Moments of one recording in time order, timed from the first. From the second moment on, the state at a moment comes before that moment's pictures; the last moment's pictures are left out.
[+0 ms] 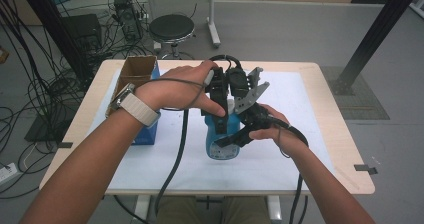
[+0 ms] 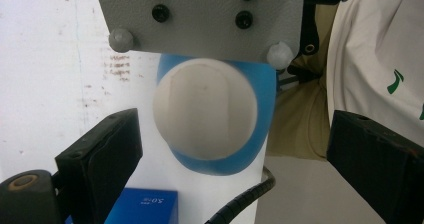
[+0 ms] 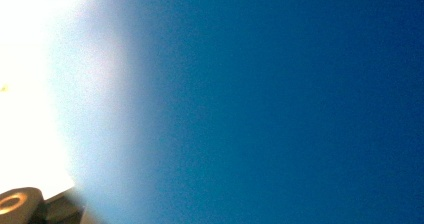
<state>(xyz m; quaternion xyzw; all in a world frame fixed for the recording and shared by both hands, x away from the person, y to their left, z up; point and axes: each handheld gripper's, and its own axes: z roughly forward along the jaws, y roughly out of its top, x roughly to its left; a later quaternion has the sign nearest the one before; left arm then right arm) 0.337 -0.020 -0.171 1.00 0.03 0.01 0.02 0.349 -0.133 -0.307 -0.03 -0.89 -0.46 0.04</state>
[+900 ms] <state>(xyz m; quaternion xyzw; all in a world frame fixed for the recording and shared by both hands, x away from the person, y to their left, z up) 0.338 -0.017 -0.173 1.00 0.03 0.01 0.03 0.351 -0.131 -0.307 -0.04 -0.89 -0.46 0.04</state>
